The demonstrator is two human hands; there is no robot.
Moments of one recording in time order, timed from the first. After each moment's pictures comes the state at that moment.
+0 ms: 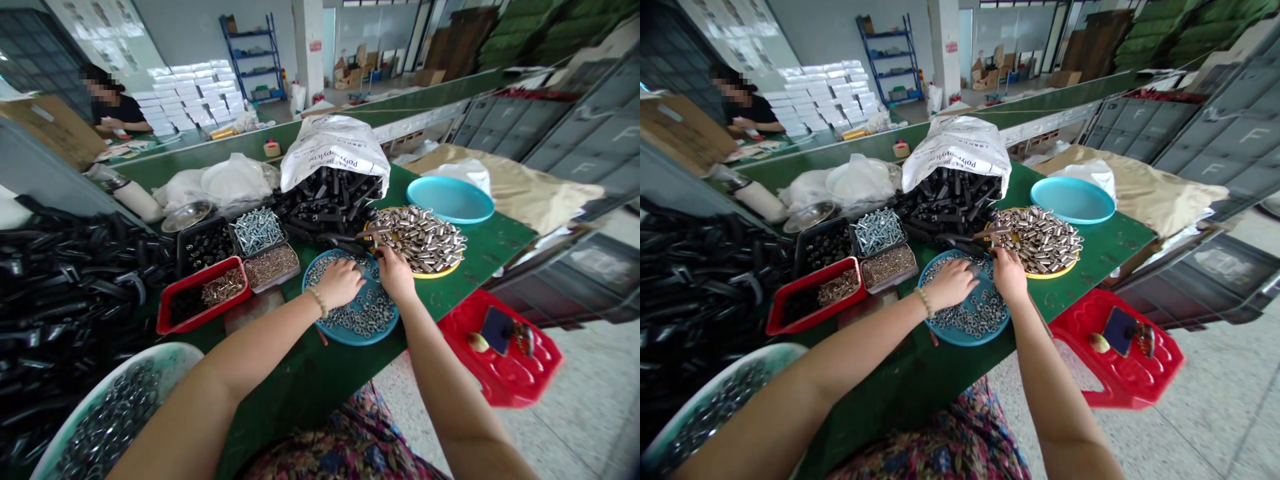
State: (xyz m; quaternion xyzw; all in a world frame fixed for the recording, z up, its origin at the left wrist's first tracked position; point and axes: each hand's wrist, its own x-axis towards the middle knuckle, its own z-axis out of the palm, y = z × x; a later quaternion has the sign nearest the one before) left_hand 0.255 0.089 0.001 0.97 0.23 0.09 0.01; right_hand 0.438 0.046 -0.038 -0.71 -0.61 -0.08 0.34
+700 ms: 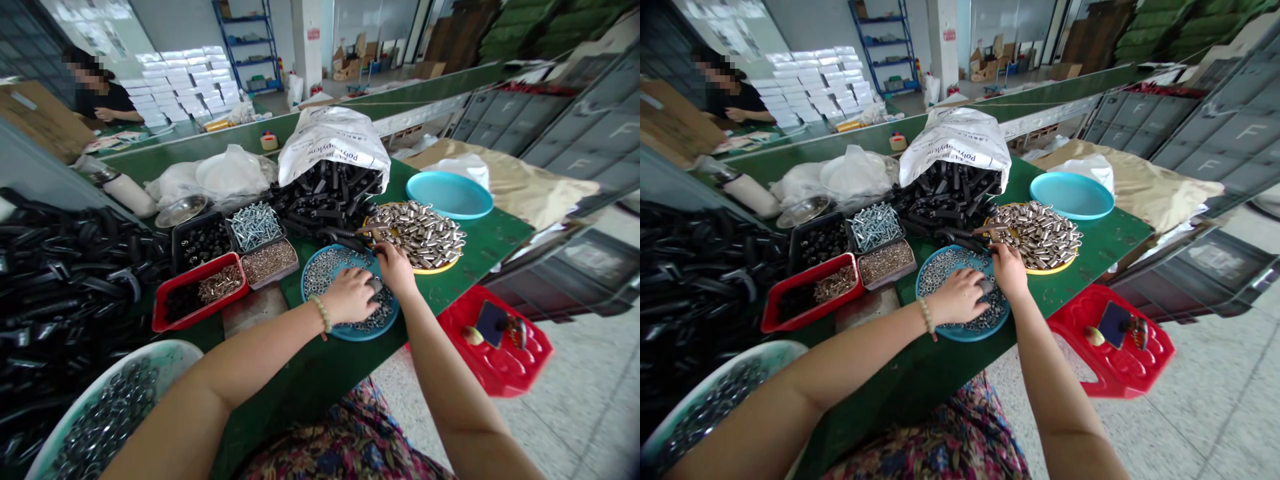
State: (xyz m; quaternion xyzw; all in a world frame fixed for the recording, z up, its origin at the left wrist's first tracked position) left_hand 0.252 0.055 0.005 0.98 0.16 0.08 0.04; right_hand 0.442 0.047 -0.037 -0.73 -0.58 0.01 0.38
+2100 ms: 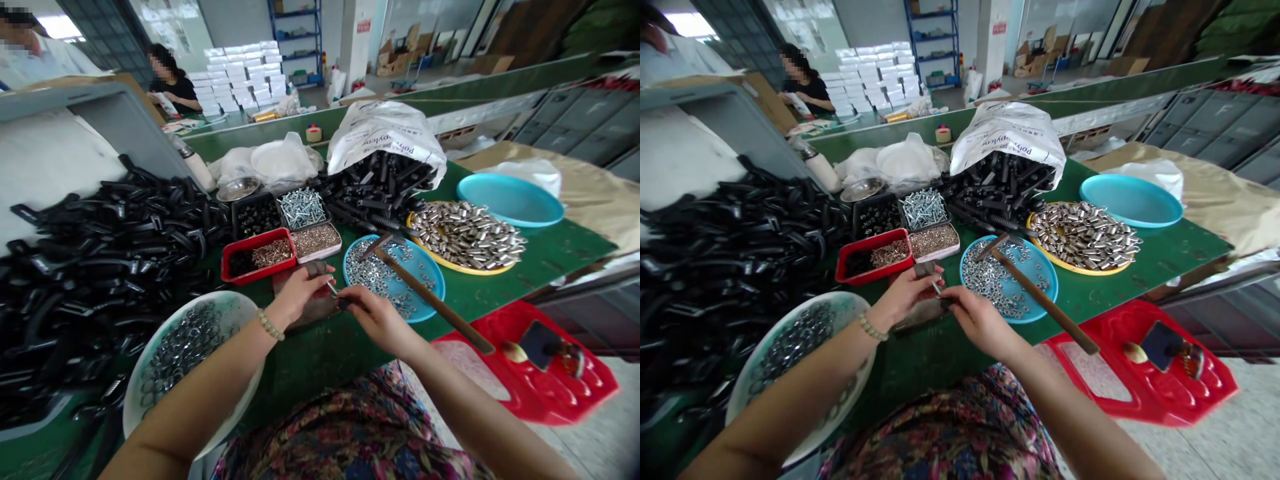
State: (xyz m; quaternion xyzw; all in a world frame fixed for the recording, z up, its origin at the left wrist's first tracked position) left_hand 0.075 0.029 0.043 0.40 0.41 0.35 0.74; right_hand 0.251 -0.044 0.037 -0.46 -0.72 0.34 0.39
